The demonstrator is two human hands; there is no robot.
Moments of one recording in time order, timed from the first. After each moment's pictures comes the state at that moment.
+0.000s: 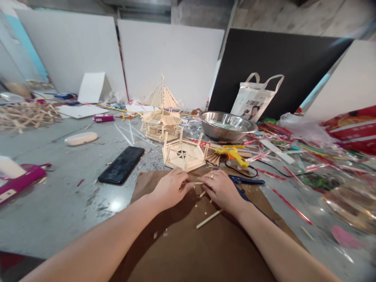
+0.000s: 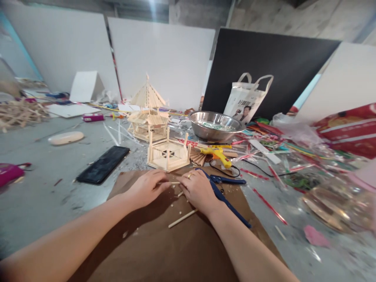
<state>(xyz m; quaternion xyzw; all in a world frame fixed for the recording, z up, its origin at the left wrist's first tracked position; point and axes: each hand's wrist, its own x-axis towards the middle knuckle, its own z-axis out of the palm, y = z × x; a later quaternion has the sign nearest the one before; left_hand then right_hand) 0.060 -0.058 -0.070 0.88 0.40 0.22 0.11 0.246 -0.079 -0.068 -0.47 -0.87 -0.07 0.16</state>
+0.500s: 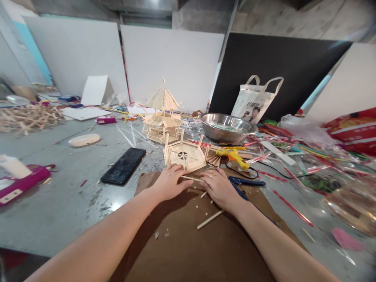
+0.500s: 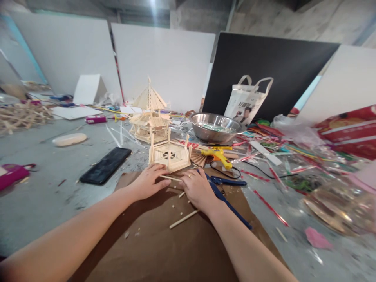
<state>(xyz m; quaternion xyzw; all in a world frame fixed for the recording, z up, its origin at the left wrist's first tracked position) 0.053 -0.037 -0.081 0.88 0.41 0.20 0.08 0.245 -0.071 -0.074 -0.49 -0.85 -0.06 0.14</state>
